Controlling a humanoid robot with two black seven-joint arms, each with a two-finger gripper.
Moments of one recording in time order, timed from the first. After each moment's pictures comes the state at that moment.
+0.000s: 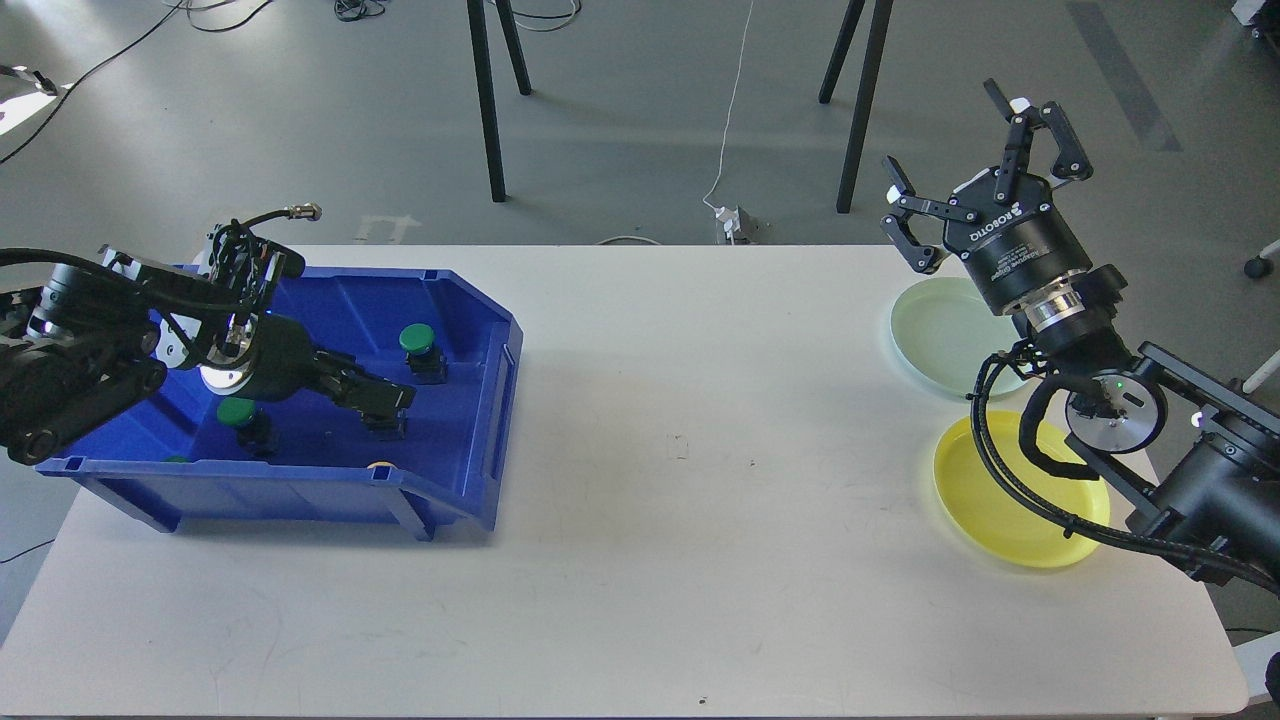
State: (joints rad) left arm -1.05 0.63 -0.01 -0.84 1.68 -0.49 -0.49; right arm 0.67 -0.44 0.64 0.98 0.08 0.49 0.48
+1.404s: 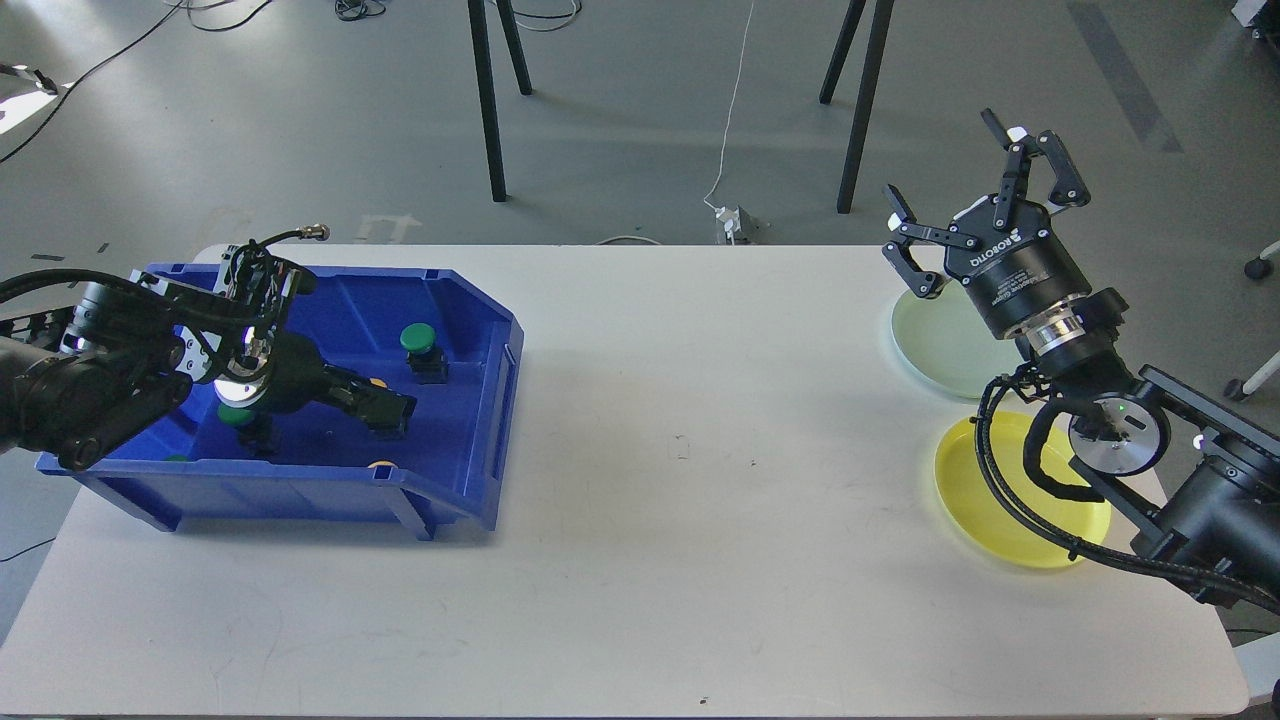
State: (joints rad) left arm -1.01 0.55 -0.01 -0.69 1.67 -0.49 -0.49; right arm 0.63 -0.45 0.65 0.99 0.08 0.49 0.48
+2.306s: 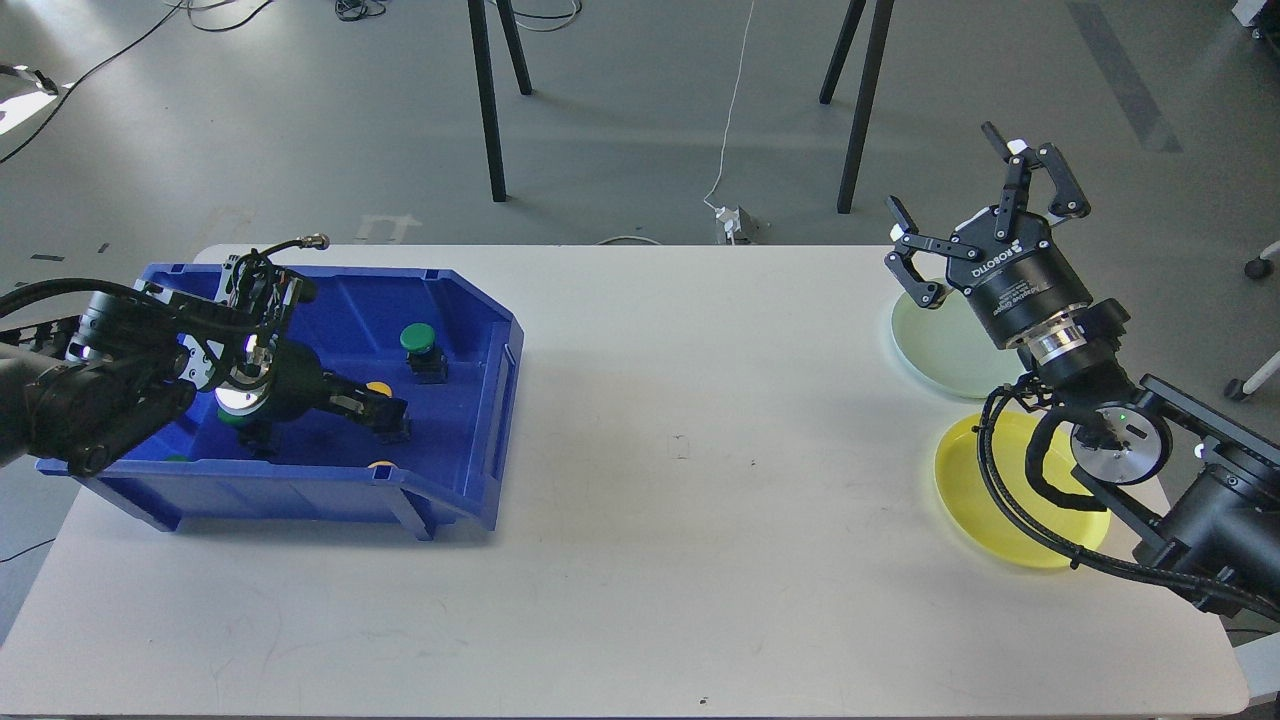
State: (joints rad) left arm -0.99 0.53 -0.01 -0.67 1.68 -0.49 -0.49; right arm 0.61 -0.45 0.65 0.98 0.08 0.49 0.48
